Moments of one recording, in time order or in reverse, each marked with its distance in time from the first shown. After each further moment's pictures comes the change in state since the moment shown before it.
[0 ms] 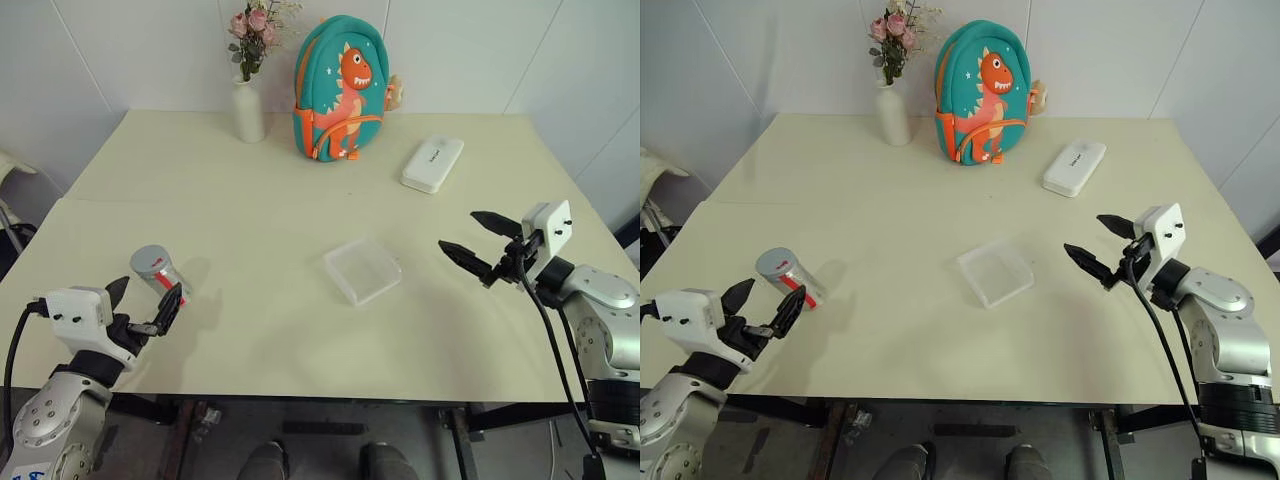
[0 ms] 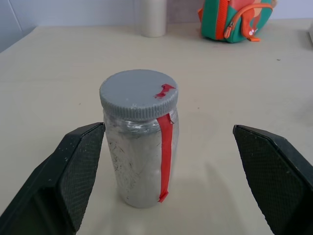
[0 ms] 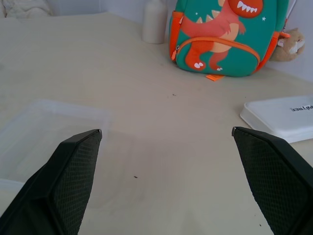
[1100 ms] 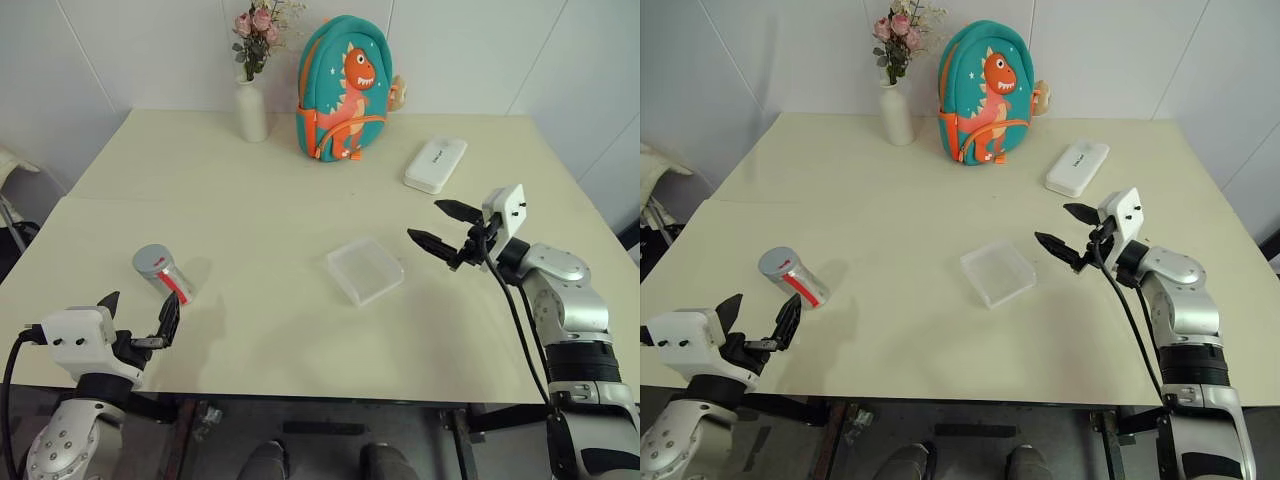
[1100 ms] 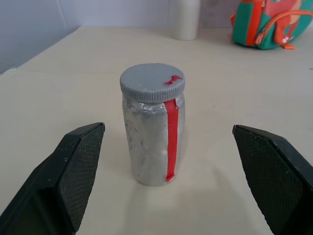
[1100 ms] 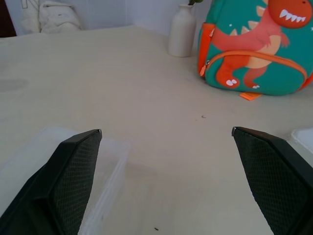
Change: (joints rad) left arm 0.118 -0.183 -0.067 -0.195 0.125 0.006 0.205; right arm -0.227 0.092 0.128 0.254 -0.059 -0.089 0.077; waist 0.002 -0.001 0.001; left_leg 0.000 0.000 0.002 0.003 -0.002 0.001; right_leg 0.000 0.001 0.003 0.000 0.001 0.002
